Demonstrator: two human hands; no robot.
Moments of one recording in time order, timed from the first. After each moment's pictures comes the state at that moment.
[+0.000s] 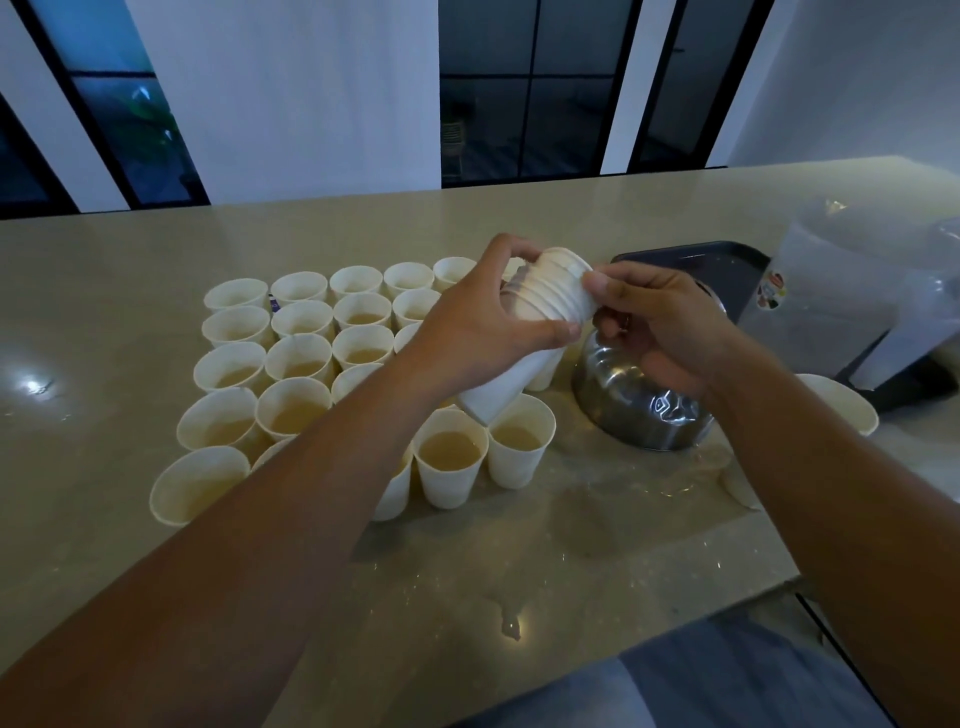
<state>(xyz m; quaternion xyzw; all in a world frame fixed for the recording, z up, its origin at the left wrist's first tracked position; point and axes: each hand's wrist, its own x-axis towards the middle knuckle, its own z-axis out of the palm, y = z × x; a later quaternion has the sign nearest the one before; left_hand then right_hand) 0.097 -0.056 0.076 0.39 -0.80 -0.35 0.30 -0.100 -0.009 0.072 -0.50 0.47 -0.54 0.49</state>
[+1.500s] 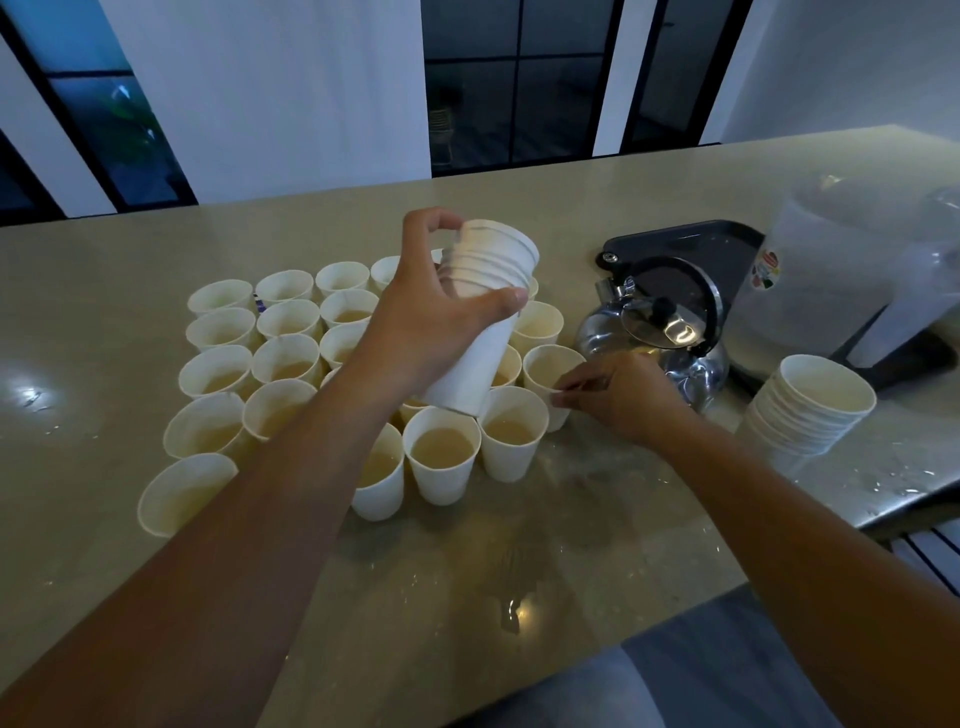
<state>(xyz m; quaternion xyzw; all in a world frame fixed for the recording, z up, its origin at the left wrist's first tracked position) 0.115 -0.052 0.080 0.47 -0.72 -0.37 0.37 -0.103 -0.003 -0.011 -0.60 0.73 -0.26 0.20</state>
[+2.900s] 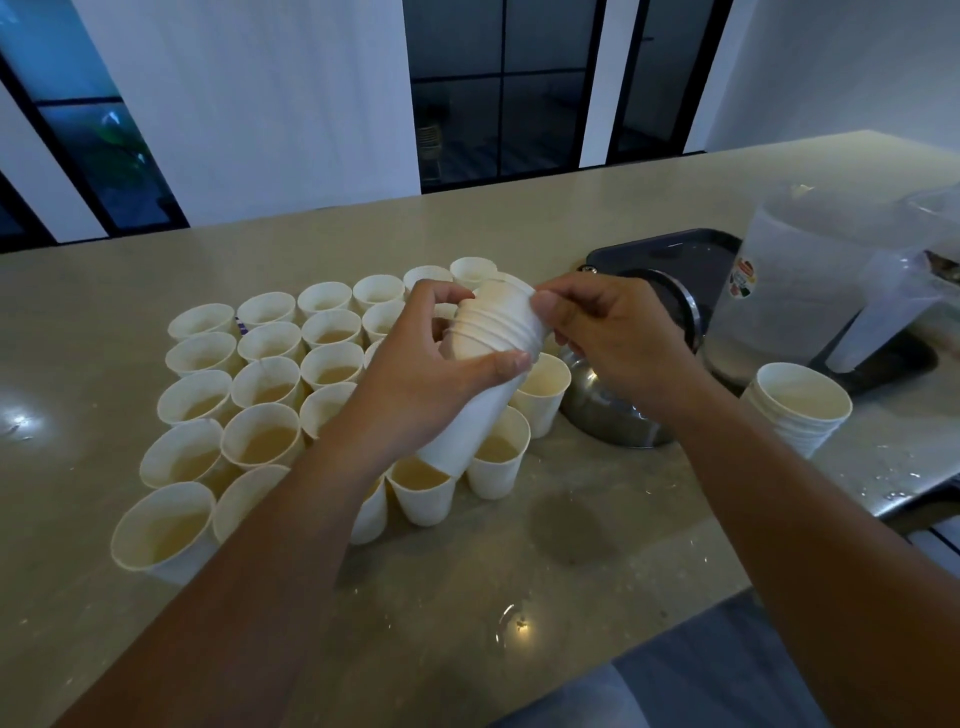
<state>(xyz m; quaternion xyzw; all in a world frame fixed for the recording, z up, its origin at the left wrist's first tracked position) 0.110 -0.026 0.076 0.45 -0.72 -0.42 0.32 -0.076 0.008 0.075 -0.63 0.57 -0.48 0.22</state>
